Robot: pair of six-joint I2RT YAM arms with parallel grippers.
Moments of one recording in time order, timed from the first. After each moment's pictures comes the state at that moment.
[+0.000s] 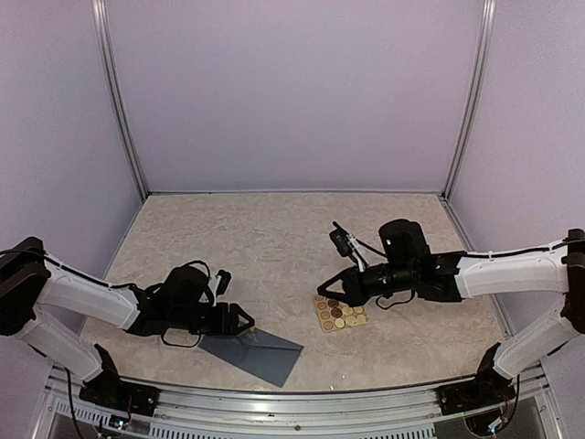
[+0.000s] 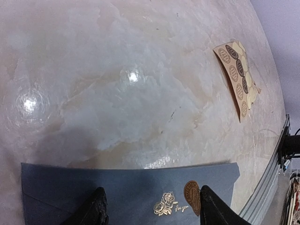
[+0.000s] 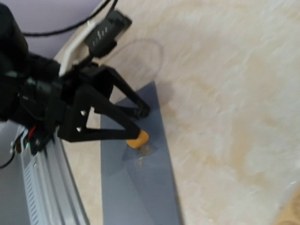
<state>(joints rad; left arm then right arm) -0.84 1.43 0.43 0.27 0.16 -0.74 0.85 1.39 0.73 0.16 -0.46 0.44</state>
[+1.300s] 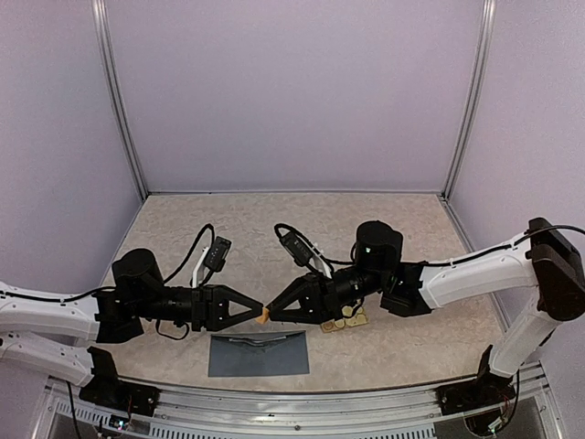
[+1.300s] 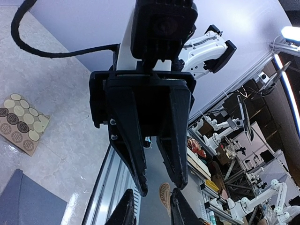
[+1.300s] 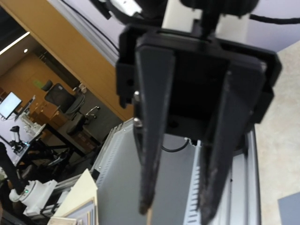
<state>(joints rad) -0.99 1.05 0.41 0.63 0.57 -0.79 1.05 1.61 0.85 0.73 -0.91 0.65</state>
